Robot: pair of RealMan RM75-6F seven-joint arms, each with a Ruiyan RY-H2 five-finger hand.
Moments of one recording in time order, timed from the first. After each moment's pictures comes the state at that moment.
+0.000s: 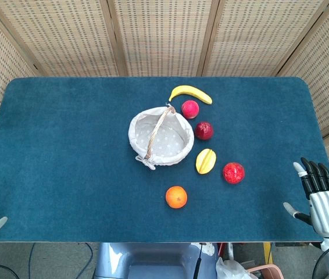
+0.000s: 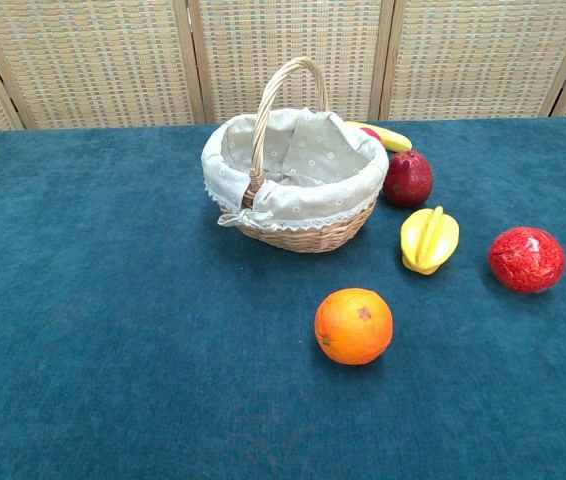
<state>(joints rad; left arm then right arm) 0.06 -1.00 0.01 -1.75 1.61 1.65 -0.01 0.10 -1.16 0.04 -1.57 -1.63 1.65 -0.01</state>
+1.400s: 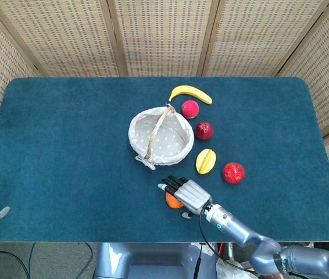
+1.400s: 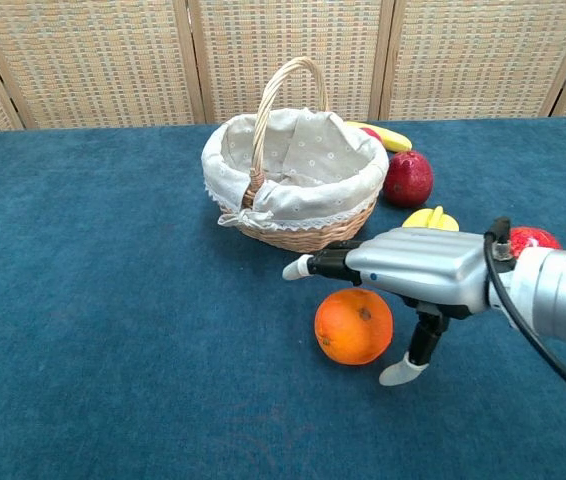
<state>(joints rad) -0.02 -1.03 -0.05 -1.75 1.44 1.50 0.06 0.70 -1.54 0.11 -1.57 -1.50 0.78 -0.27</state>
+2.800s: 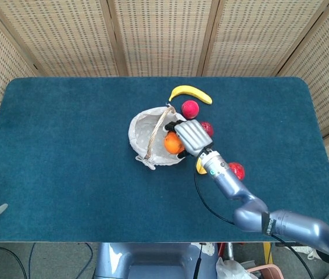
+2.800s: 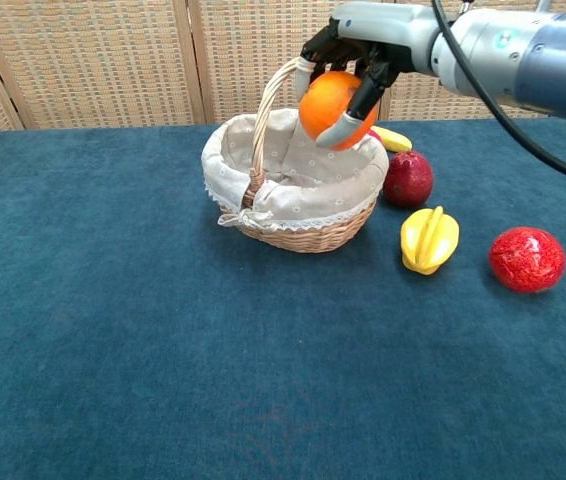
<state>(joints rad) -0.05 -0.98 -0.06 -1.76 1.38 1.43 -0.04 0.93 -1.49 0.40 -1.48 -1.07 0.82 -0.21</state>
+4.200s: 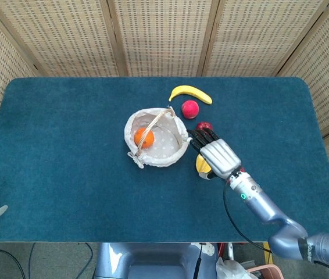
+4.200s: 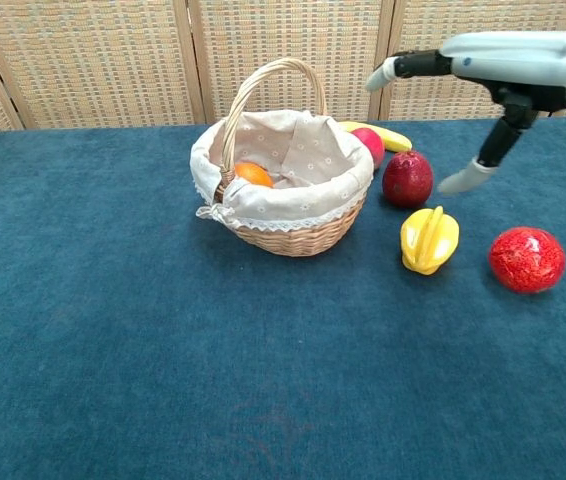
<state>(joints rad) -0.03 -0.97 -0.04 -1.76 1.44 1.48 -0.08 0.76 -1.21 0.14 -1.74 -1.30 1.01 -0.22</state>
